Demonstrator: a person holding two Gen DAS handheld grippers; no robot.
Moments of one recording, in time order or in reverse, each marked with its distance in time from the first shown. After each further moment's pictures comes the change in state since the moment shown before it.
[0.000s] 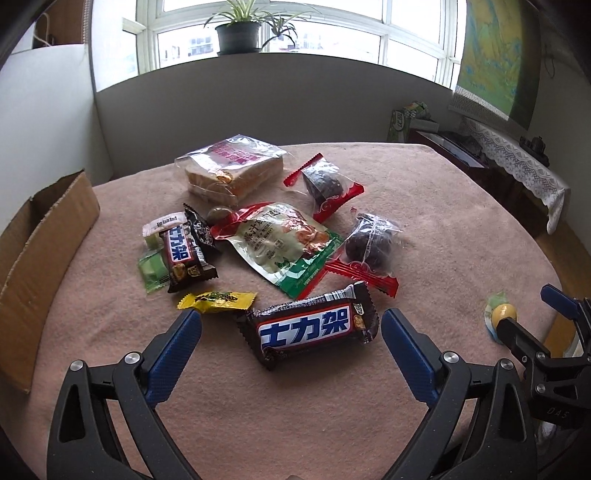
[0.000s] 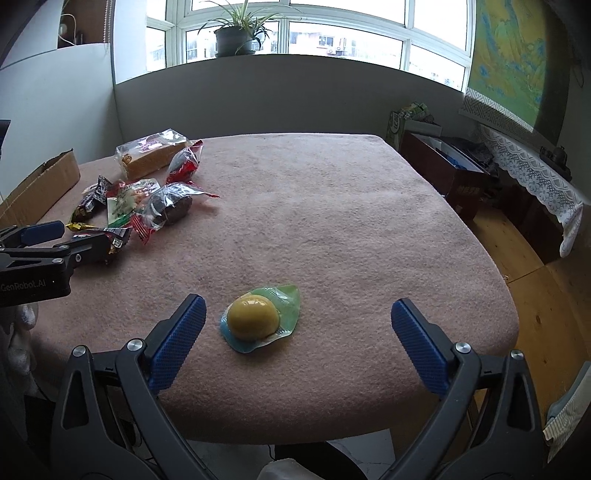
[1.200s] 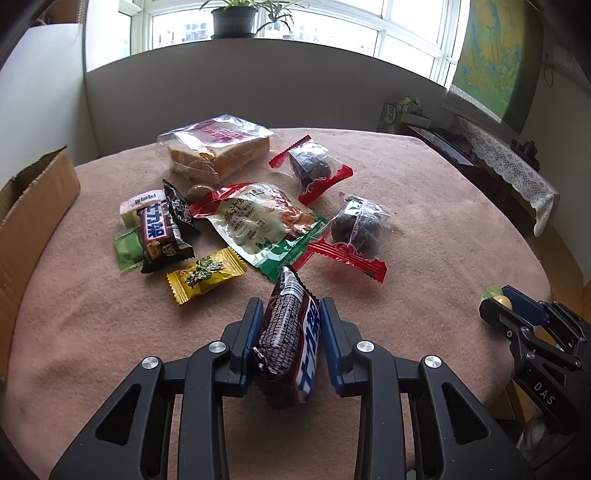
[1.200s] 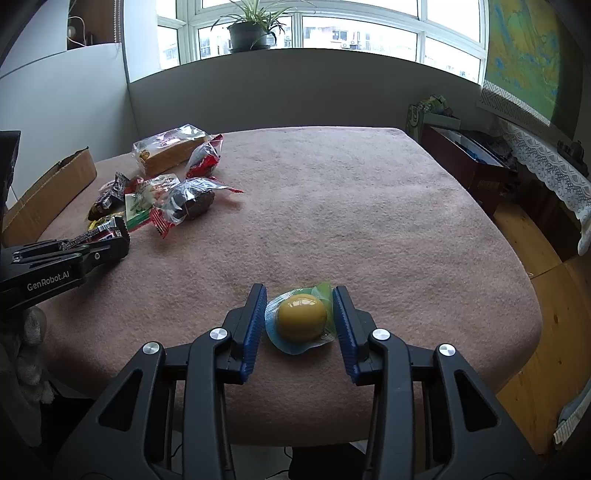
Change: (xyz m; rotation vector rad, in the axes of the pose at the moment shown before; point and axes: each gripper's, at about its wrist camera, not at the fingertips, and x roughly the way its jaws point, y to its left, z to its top) left arm 0.008 0.003 -0.006 -0.040 0.042 -0.097; right arm 0.003 0.006 0.001 0.019 0.012 0.091
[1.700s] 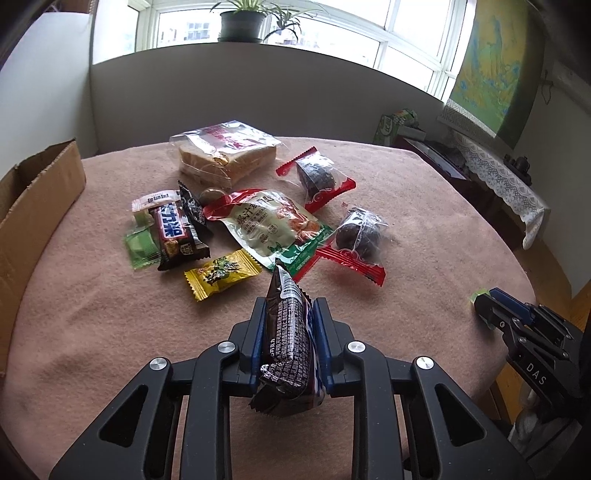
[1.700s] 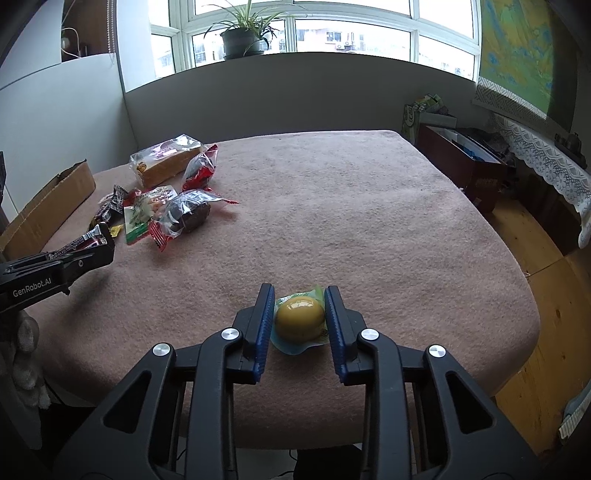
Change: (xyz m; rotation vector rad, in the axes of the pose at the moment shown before) left arm -0.015 0.014 -0.001 -0.036 -0.030 -0.036; right arm -0.003 -0.009 0.007 0.044 -0.012 0.004
